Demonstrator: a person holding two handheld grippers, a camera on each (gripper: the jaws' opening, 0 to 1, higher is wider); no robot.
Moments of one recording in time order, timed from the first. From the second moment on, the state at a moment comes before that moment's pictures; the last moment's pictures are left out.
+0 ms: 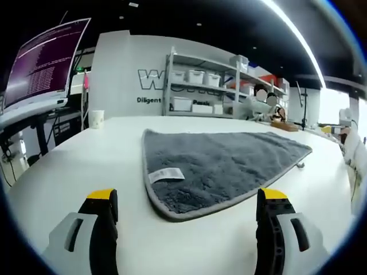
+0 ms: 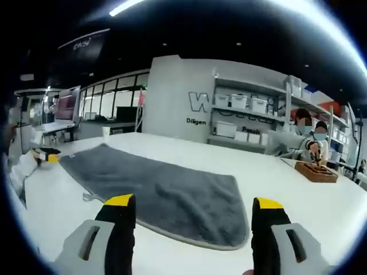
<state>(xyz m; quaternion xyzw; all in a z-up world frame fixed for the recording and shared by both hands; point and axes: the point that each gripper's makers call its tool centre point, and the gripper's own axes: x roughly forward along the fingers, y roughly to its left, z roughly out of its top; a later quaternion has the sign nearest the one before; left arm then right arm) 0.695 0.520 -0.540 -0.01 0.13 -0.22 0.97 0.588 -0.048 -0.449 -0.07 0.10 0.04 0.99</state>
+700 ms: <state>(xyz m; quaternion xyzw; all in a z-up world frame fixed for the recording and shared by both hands) 0.694 0.520 -0.533 -0.01 0.12 -0.22 0.97 0.586 -0.030 -0.470 -0.07 0.16 0.05 0.98</state>
